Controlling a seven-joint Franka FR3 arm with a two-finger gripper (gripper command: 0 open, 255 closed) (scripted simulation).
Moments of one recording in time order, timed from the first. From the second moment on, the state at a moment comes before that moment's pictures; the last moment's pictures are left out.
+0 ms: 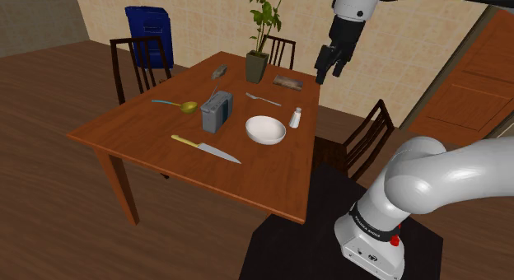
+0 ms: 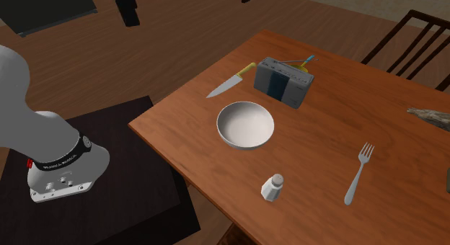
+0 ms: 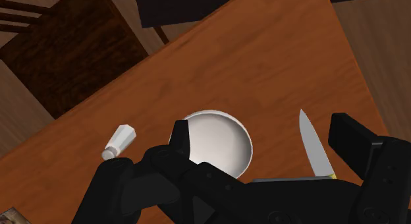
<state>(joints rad) -0.01 -0.78 -0.04 -2.35 -0.11 1.58 0.04</state>
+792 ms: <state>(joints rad) -0.05 -0.63 -0.22 -2.47 -0.21 1.91 -0.12</state>
